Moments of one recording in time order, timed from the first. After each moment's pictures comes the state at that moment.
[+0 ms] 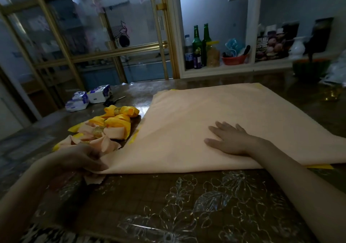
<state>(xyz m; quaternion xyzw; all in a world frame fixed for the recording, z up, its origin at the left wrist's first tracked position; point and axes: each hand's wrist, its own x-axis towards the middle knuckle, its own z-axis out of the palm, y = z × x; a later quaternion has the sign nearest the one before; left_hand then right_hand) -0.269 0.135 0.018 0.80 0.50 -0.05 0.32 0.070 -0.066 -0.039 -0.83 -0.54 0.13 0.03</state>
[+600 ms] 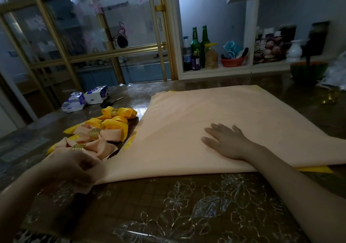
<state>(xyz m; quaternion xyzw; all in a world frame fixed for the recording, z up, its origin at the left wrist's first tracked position) -0.272 0.132 0.015 0.83 0.51 -0.15 0.18 0.069 -0.063 -0.045 -0.82 -0.55 0.09 0.08</state>
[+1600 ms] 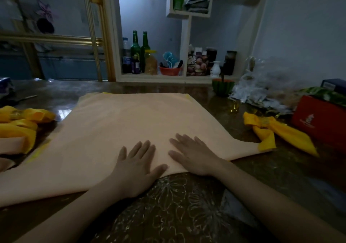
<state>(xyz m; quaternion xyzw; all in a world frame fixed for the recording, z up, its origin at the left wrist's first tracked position) -0.058 -0.022 -0.050 0.98 0.18 -0.03 0.05 0.089 -0.152 -0.045 -0.86 -0.51 0.09 0.03</state>
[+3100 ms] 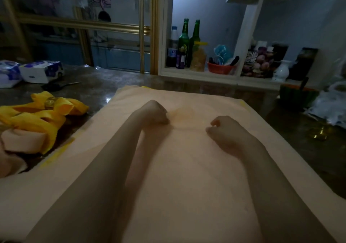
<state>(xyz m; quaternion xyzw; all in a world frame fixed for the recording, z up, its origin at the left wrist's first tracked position) 0.057 0.147 -0.003 0.84 0.40 0.11 0.35 0.170 -0.017 -0.016 -0.89 -0.34 0.13 0.27</state>
